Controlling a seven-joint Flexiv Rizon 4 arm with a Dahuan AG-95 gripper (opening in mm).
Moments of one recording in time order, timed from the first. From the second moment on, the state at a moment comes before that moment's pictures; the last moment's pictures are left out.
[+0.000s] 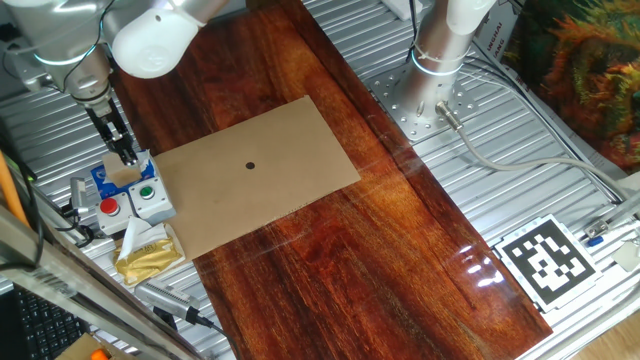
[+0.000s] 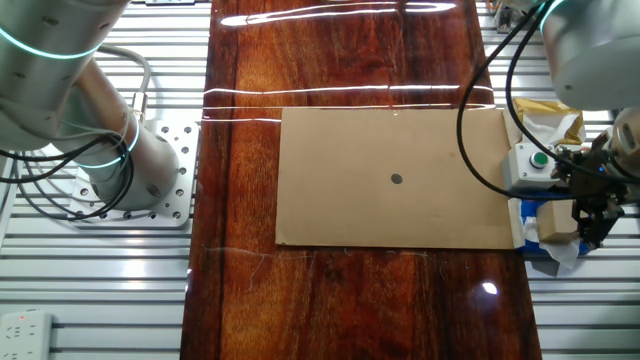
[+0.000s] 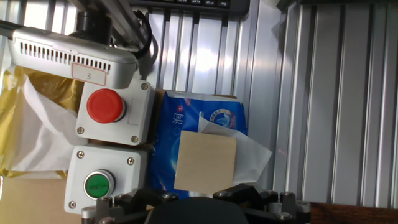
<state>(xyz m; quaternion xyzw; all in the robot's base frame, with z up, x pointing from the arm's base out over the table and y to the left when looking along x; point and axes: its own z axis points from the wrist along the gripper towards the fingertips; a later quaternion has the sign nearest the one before) 0.749 -0.109 0.118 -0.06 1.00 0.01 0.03</state>
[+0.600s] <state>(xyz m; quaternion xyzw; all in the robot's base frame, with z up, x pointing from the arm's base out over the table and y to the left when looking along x) 0.726 -0.104 0.090 -0.07 1.00 0.01 0.04</state>
